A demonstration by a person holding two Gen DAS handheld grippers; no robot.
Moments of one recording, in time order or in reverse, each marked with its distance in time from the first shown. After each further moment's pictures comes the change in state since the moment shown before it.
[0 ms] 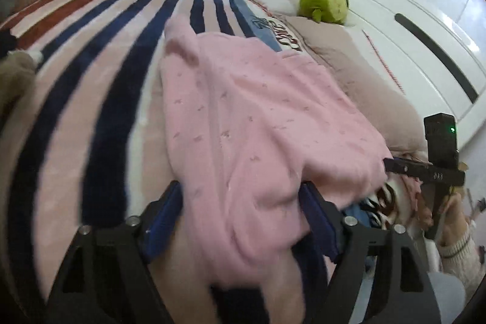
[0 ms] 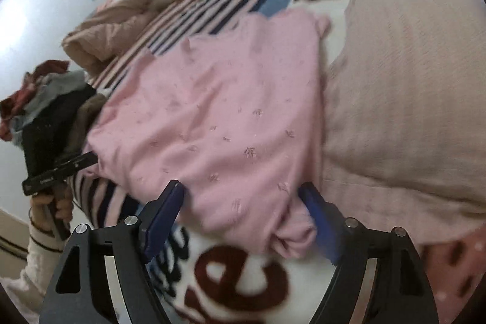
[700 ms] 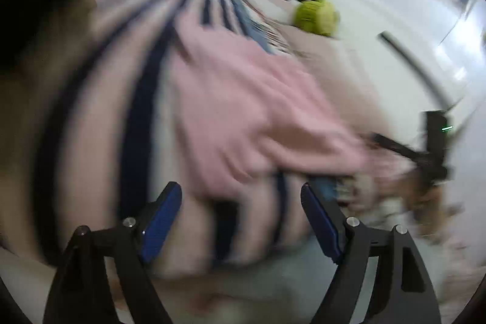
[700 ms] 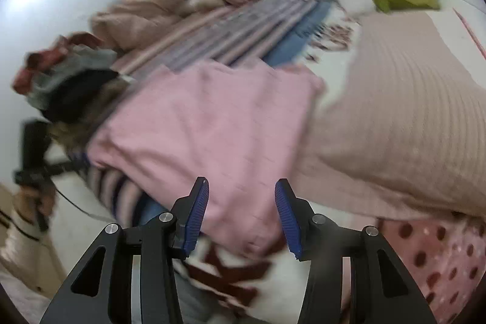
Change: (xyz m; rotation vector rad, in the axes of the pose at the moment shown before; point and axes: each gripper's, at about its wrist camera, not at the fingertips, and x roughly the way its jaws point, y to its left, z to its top) left arm -0.078 0.011 -0.081 -0.164 -0.009 -0.196; right arm -0.086 0.059 -0.034 -0.202 -0.117 -0.039
